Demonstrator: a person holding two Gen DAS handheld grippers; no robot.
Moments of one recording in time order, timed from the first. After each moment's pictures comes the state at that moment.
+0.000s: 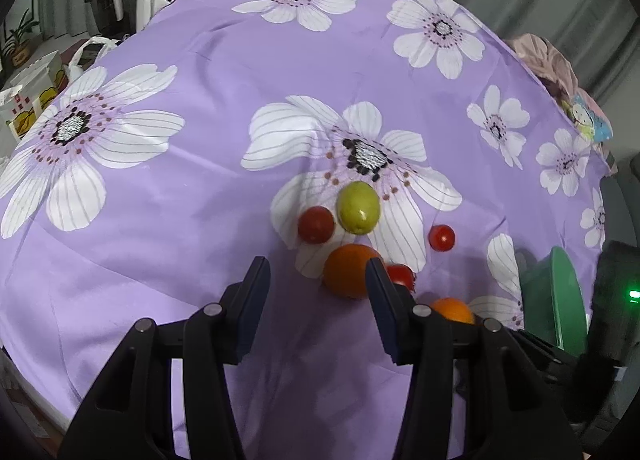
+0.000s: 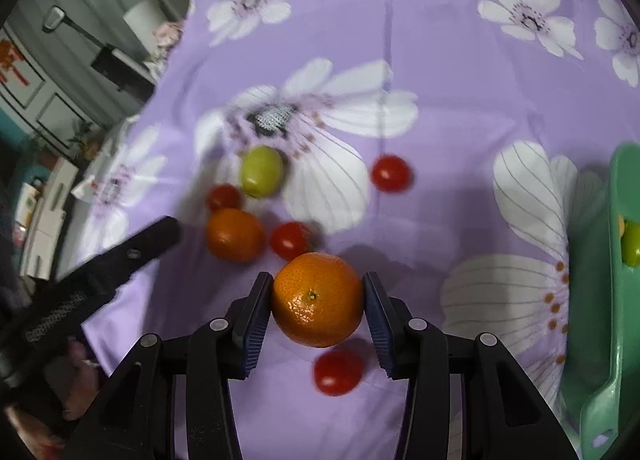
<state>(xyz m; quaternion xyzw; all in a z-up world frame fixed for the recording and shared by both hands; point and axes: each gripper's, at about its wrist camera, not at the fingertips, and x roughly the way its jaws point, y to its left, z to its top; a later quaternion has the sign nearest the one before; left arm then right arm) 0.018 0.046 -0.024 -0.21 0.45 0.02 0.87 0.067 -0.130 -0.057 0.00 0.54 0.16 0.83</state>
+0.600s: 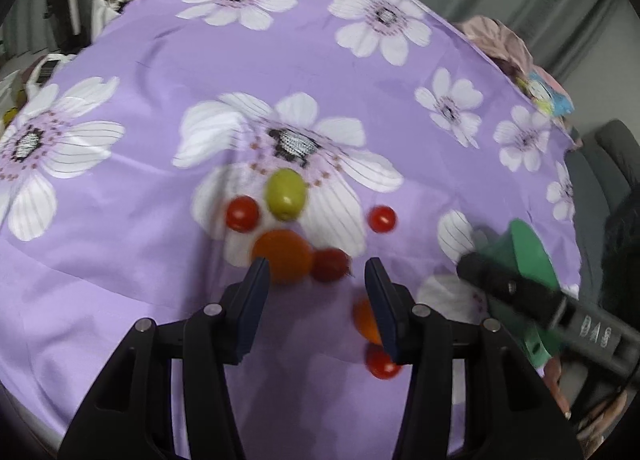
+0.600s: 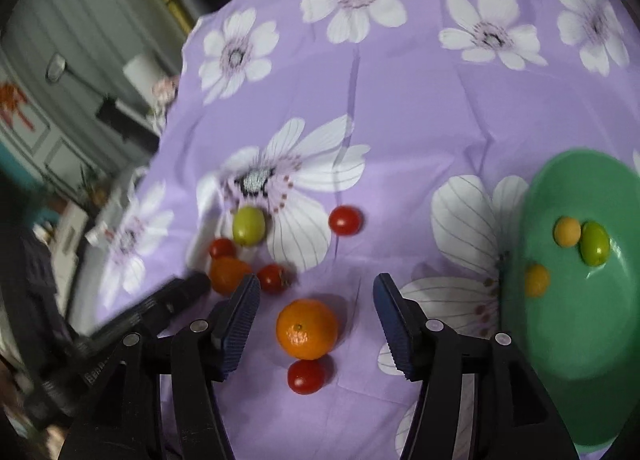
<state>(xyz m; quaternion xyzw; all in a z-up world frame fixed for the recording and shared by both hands) 0.015 0.009 -0.019 -0.20 0.44 -0.06 0.88 0.063 -0.191 -0.012 0.12 0.47 0.18 0.86</state>
